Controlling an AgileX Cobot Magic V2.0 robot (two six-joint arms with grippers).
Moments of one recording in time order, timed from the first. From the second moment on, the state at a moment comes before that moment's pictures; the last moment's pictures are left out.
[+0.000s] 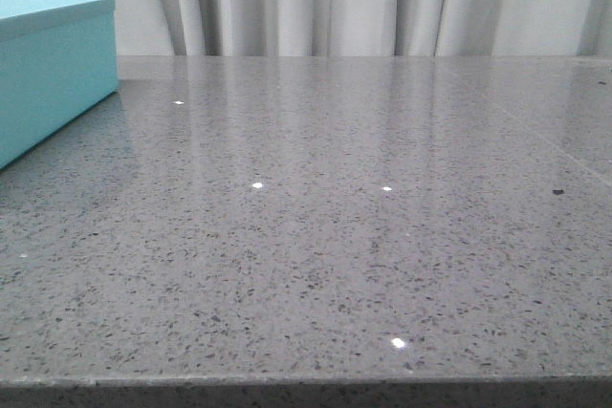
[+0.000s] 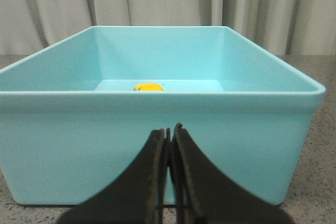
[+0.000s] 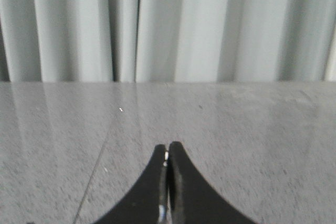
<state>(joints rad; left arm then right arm) 0.00 0.00 0.00 -0.04 0.06 -0.02 -0.04 0.01 -0.03 -0.02 0.02 0.09</state>
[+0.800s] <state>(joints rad) 0.00 0.00 0.00 -0.04 0.07 -0.02 -0.05 -0.01 0.03 -0.03 0.10 0.14</state>
